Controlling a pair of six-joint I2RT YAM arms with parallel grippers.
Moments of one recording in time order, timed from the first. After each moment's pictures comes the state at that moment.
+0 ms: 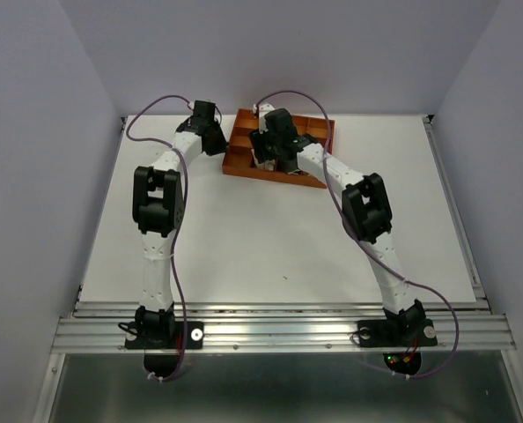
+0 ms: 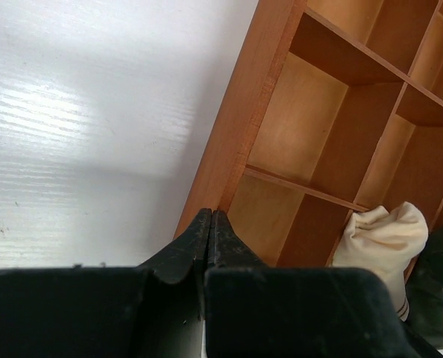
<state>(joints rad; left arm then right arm) -0.20 2.31 1.97 -0.48 0.05 -0.54 0.56 2.43 2.19 -0.37 0.03 0.01</state>
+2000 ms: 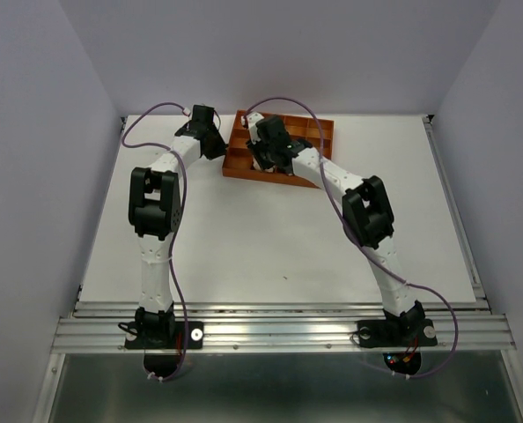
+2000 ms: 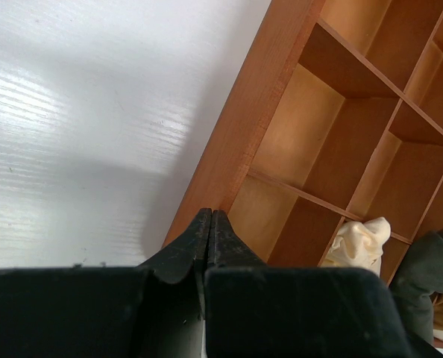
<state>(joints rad) -0.20 2.25 1.84 -0.40 0.03 -0.65 0.62 2.35 2.10 -0.42 0.09 -0.11</state>
